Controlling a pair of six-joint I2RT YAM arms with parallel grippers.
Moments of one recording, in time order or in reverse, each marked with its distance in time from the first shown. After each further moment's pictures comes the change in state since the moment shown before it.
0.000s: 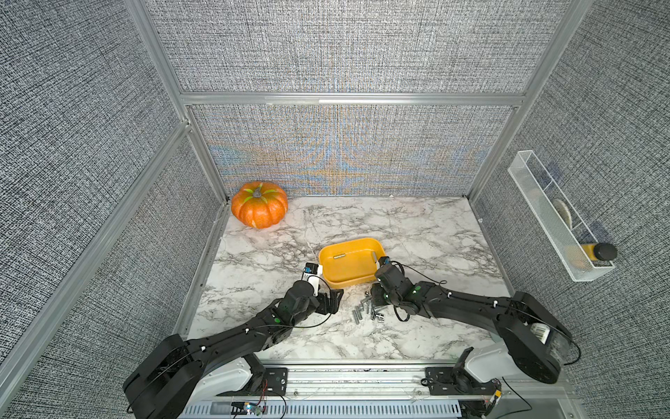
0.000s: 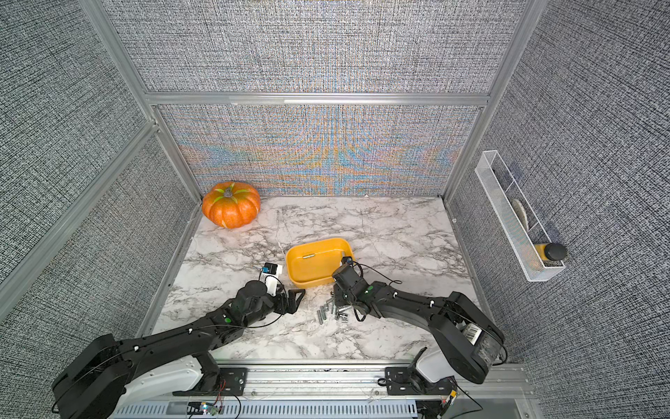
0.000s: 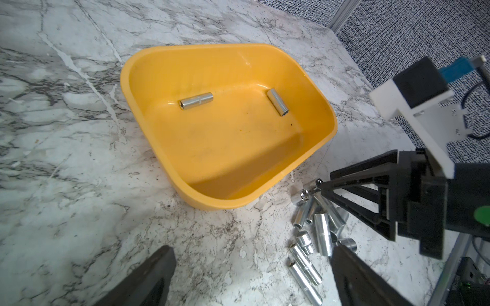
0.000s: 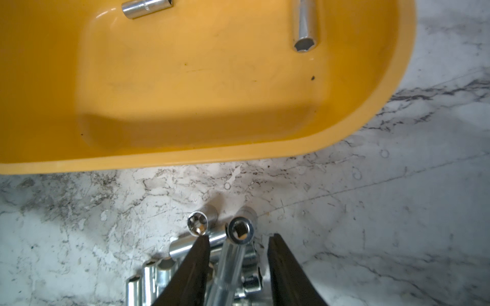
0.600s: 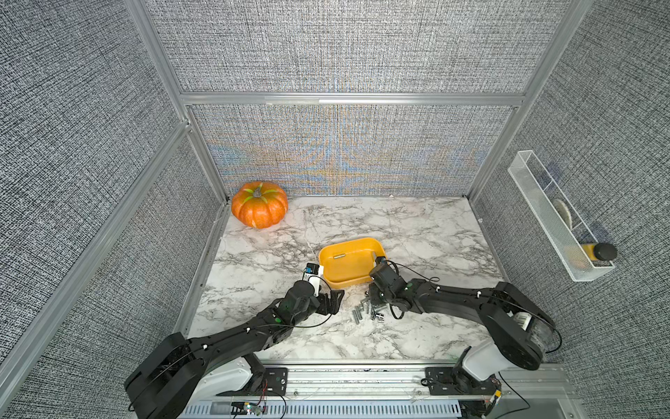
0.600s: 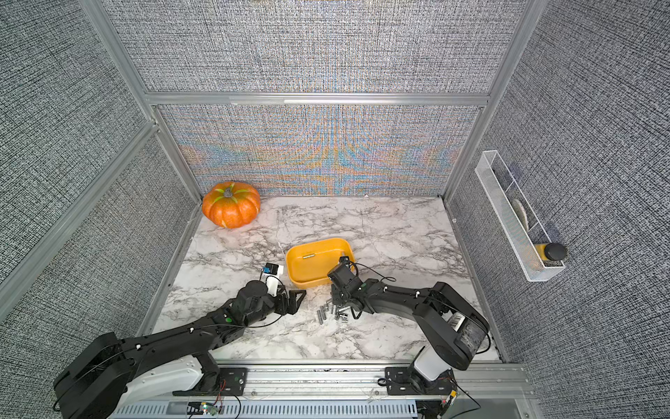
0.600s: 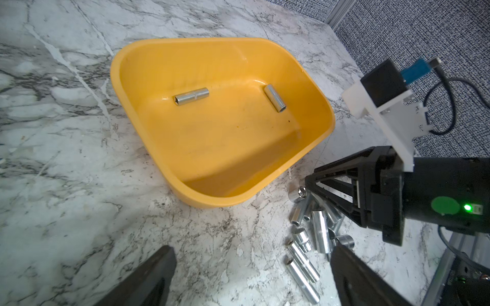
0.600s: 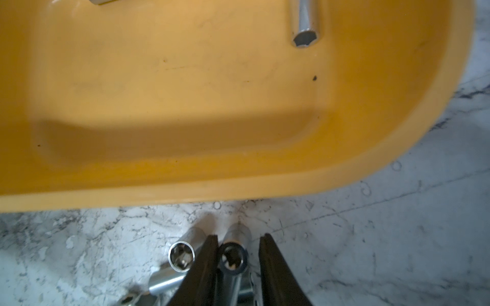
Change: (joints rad) left arm 0.000 0.012 -0.001 0.005 0.015 -0.003; right arm 0.001 0.098 0.037 0.006 0.042 0.003
